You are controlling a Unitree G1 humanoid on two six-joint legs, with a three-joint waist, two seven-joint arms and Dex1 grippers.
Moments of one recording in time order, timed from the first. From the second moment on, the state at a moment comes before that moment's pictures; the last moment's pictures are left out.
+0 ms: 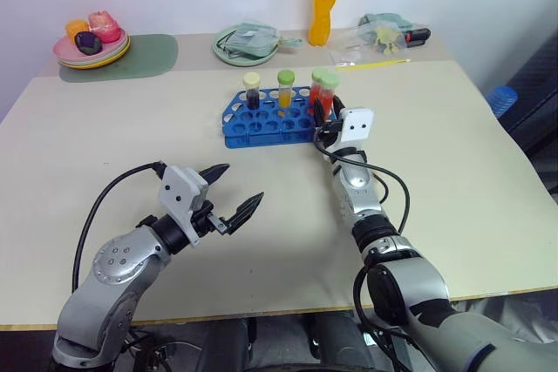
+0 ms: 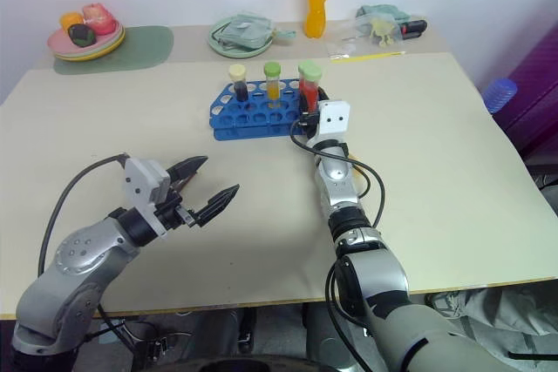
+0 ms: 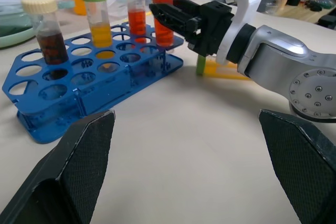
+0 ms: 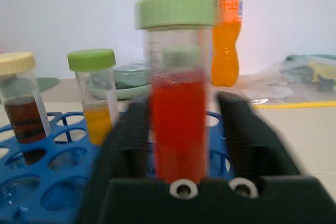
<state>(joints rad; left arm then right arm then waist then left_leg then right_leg) 0.07 0.49 0.06 -0.69 -0.47 0.50 -0.49 -0.80 -0.02 -0.08 0.93 0.06 -0.54 0.07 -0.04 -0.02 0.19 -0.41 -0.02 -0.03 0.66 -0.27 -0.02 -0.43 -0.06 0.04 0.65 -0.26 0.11</state>
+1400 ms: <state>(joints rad) 0.08 0.57 -0.13 -0.58 -0.40 0.36 -0.72 -1.07 -0.70 0.54 0.31 0.29 1.33 0.69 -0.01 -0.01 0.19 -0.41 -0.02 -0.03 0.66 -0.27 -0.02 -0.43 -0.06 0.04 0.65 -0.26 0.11</state>
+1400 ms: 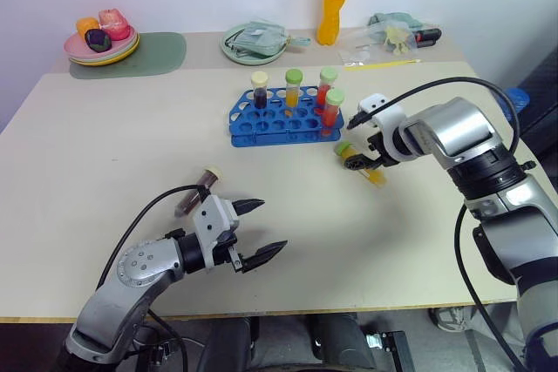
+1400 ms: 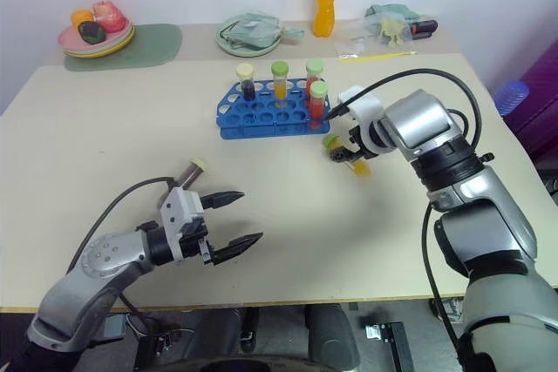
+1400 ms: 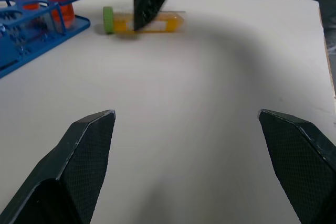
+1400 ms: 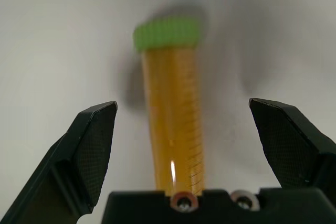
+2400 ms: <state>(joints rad) 0.07 0.49 0.01 -0.63 -0.45 0.45 -0.54 -0.74 -0.17 0.05 -0.09 0.32 0.60 0.50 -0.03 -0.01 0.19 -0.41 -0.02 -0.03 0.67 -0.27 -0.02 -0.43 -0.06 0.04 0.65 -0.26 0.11</state>
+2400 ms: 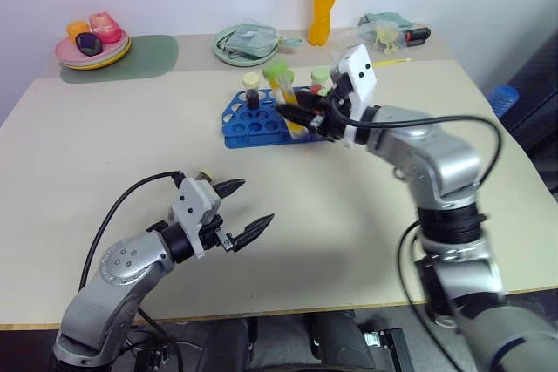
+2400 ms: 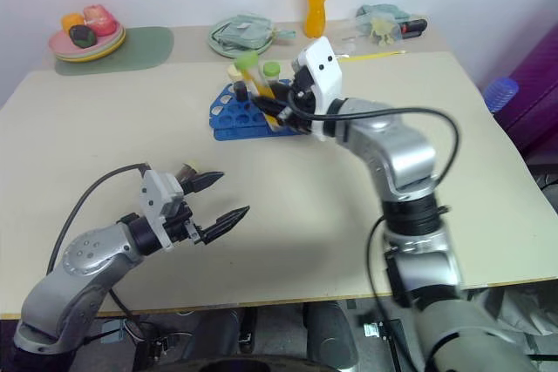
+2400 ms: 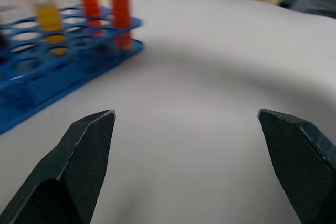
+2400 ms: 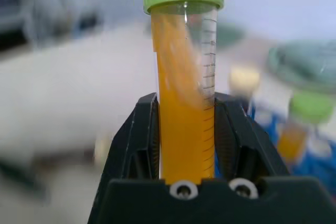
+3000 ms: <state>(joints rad) 0.00 0.43 0.07 -0.68 -0.50 0.52 -0.42 -0.81 0.03 -0.01 0.72 0.12 -0.20 0.26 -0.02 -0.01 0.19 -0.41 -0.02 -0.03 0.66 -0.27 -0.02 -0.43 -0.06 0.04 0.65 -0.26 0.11</state>
